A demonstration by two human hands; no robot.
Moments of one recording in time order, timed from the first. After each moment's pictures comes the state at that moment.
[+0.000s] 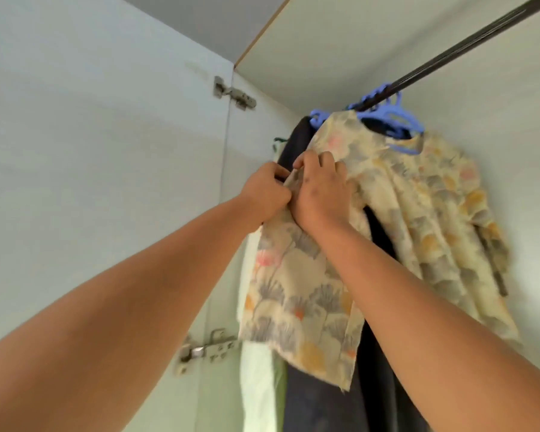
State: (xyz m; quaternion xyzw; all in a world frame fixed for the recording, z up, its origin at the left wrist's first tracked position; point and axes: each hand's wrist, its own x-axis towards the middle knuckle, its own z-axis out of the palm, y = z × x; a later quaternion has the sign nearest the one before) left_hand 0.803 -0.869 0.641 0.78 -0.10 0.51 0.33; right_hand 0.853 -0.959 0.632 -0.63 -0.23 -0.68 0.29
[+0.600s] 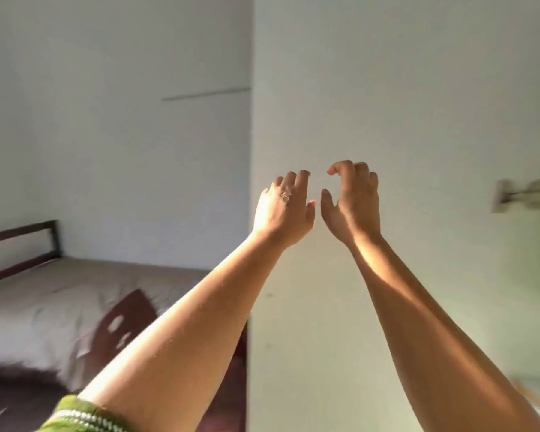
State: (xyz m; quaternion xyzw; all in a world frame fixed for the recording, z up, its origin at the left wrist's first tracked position) left_hand 0.476 -0.617 0.381 0.84 0.29 0.46 -0.09; right_hand 0.595 -0.675 0.379 -0.60 -0.52 -0.36 0.49
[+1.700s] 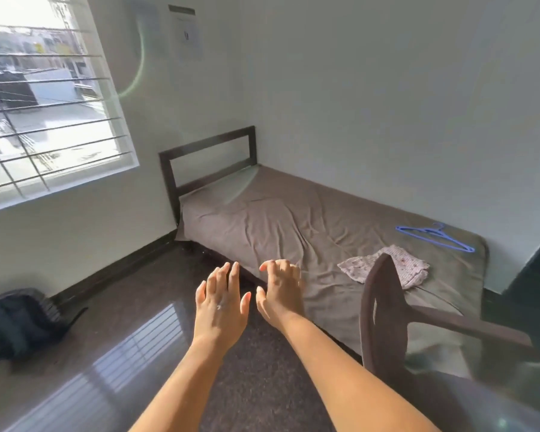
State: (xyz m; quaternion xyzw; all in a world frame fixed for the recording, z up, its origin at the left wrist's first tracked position) left_hand -0.170 -0.161 0.026 0.66 0.70 0.23 -0.12; right_hand -0.039 -0.112 0.032 -0.58 -0.76 0.09 0.27
